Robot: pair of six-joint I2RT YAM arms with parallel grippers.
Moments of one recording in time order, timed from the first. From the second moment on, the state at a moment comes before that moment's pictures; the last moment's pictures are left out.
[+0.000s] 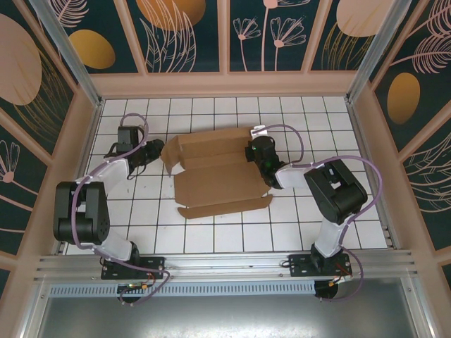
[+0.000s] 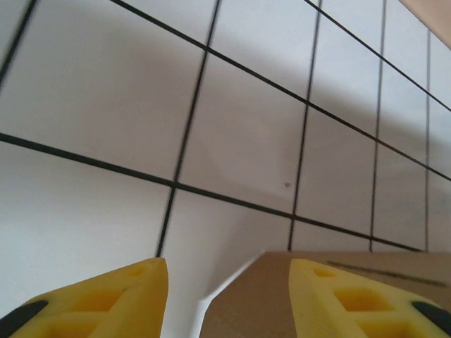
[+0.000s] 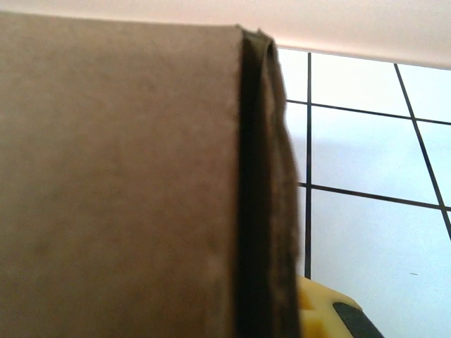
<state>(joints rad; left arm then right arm) -0.04 1.56 0.87 -0.12 0.29 -0.54 0.58 1.80 0.83 0.51 0.33 0.12</state>
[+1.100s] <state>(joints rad) 0.07 1.48 0.72 -0.04 0.36 -0.77 0.56 1.86 0.98 0.37 0.26 0.13</state>
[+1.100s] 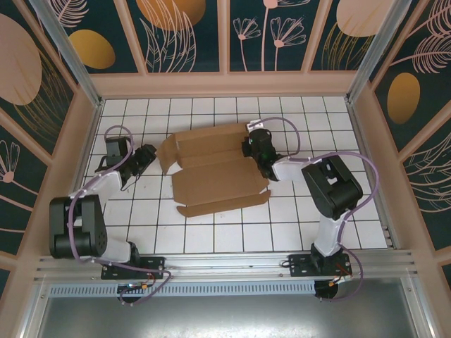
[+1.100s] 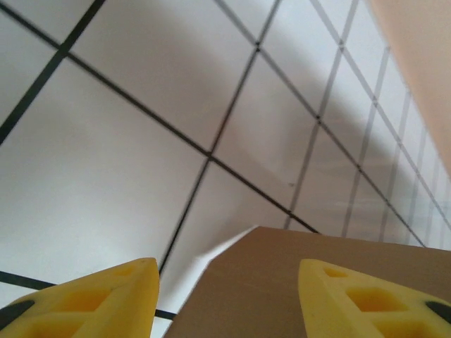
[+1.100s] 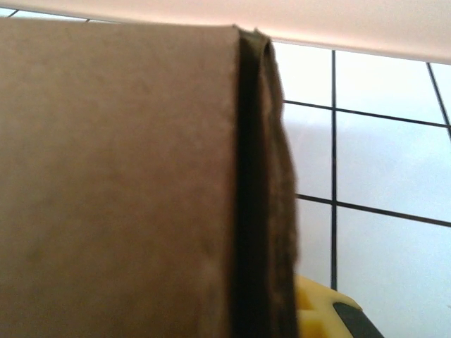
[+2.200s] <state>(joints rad) -0.09 1.37 0.79 -0.09 0.40 -0.58 0.49 1.92 1.14 0.19 0.07 0.14</state>
